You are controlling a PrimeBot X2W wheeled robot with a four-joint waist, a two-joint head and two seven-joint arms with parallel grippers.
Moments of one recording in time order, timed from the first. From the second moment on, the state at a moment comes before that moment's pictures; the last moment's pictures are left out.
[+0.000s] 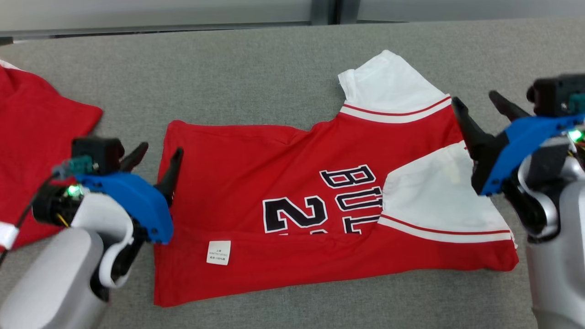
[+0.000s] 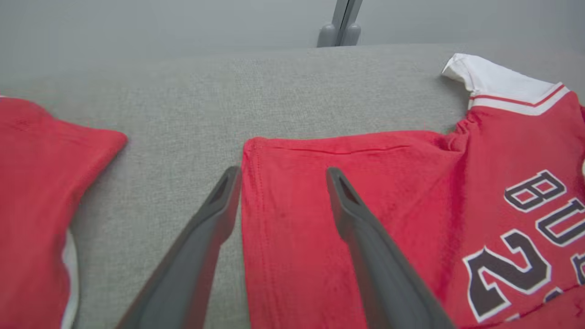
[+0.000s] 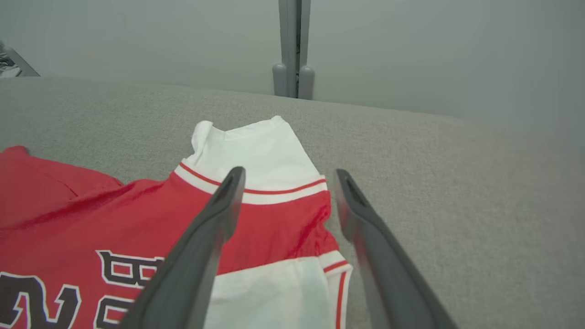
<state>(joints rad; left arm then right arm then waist) -0.41 0.51 -0.50 0.11 -0.66 0.10 0.29 -0.47 -0.15 -0.05 0.02 0.19 0.13 0.56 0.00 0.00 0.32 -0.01</state>
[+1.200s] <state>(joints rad) -0.80 0.53 -0.56 0.24 -0.80 -0.03 0.74 -1.14 -0.24 0.20 0.68 0.29 0.13 0.54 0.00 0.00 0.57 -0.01</state>
